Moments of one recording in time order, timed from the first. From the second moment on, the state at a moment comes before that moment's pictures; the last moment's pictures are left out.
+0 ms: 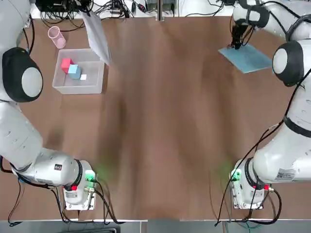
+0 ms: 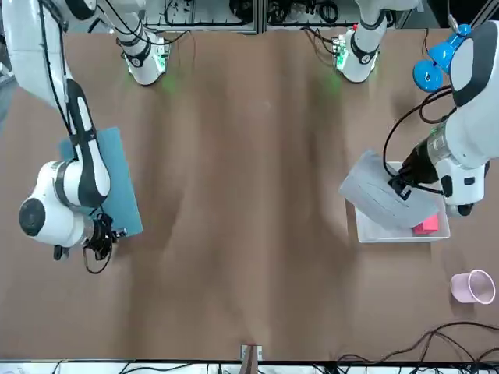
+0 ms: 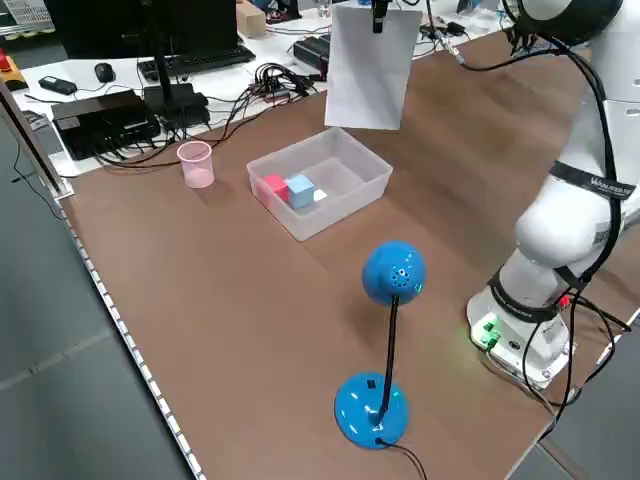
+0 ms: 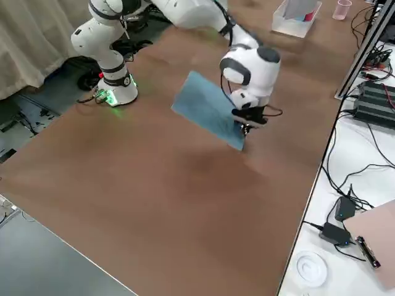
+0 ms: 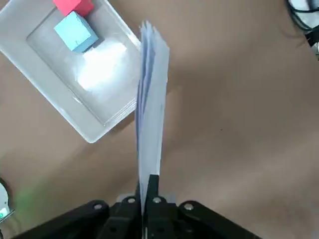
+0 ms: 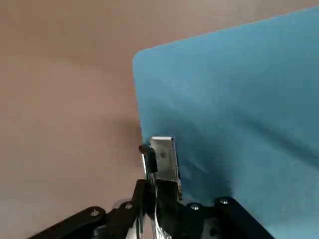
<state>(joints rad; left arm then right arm) -0.14 0.27 -0.03 -1.36 -0.09 1.59 -1.06 0.02 0.61 -0.01 -1.54 0.03 2.13 1.47</state>
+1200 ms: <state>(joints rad) -0.14 0.27 0.02 -1.34 -0.10 1.59 -1.09 0.51 0.87 -0.15 -1.08 0.03 2.15 1.93</state>
